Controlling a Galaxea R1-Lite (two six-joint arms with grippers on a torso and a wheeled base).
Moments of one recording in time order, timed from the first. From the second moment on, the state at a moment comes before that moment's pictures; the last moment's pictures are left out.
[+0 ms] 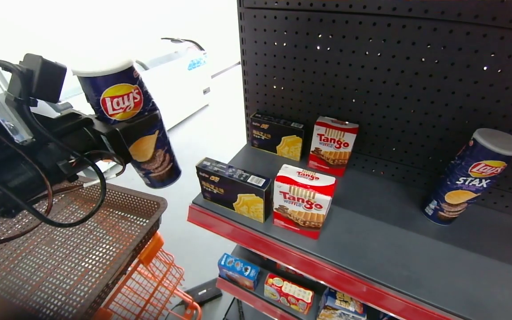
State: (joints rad) left arm -0.12 1.54 -0.75 -0.98 -0.43 0.01; right arm 0.00 0.00 0.00 0.00 -0.01 0.00
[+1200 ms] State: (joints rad) left arm -0.36 1.37 -0.76 -0.70 -0.49 -0.01; right arm 0.00 0.00 0.00 0.00 -0.01 0.00
